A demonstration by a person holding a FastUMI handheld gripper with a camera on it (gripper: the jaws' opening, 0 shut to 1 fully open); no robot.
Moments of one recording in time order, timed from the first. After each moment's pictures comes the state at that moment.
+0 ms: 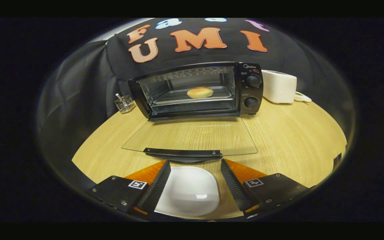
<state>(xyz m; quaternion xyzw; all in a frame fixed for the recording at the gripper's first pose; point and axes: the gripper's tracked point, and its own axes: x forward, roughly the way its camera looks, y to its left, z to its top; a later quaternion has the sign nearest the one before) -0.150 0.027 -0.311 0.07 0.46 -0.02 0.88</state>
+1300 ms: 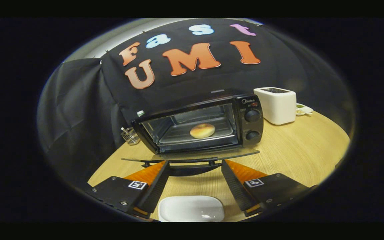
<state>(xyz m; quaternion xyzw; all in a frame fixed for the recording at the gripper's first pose) -0.059 0.018 -0.232 0.13 0.32 -0.02 0.94</state>
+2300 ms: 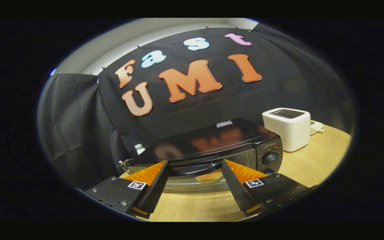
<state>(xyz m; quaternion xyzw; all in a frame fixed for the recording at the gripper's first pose) 0.049 0.000 -0.205 0.16 0.21 -0.04 0.96</state>
